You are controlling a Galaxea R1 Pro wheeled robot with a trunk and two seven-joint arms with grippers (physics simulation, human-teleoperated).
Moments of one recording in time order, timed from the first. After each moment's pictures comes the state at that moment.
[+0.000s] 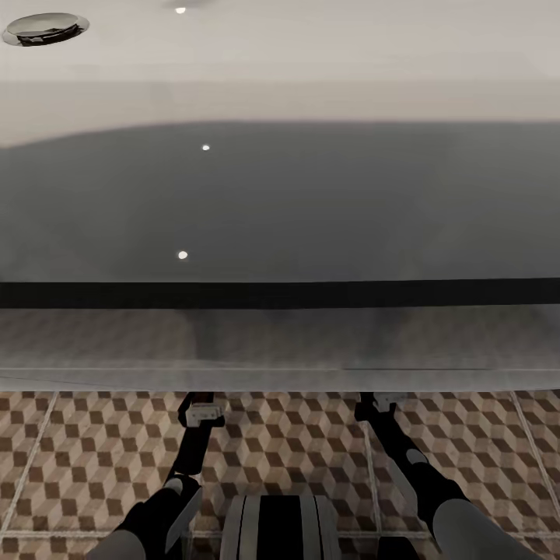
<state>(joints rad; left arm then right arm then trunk) -0.54 -0.02 -0.33 -0.48 0.24 -0.80 0.12 -0.64 -0.05 0.01 -0.40 -0.08 -0.53 0.21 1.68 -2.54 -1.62</state>
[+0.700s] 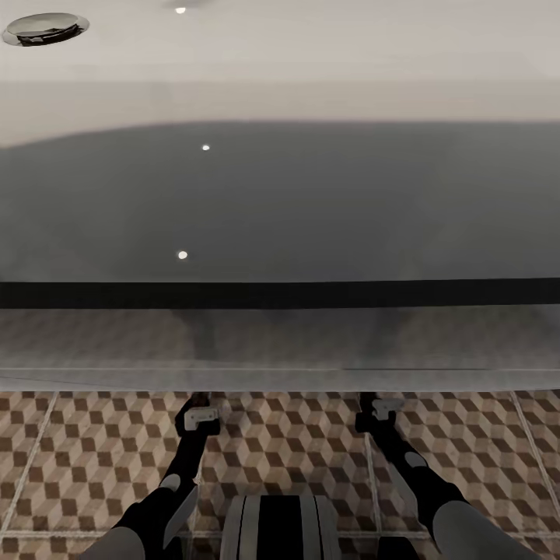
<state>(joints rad) -0.56 -0.02 -0.27 -0.43 0.24 -0.62 0.12 -0.64 -0.05 0.01 -0.36 -0.07 -0.40 0.18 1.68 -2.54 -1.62</state>
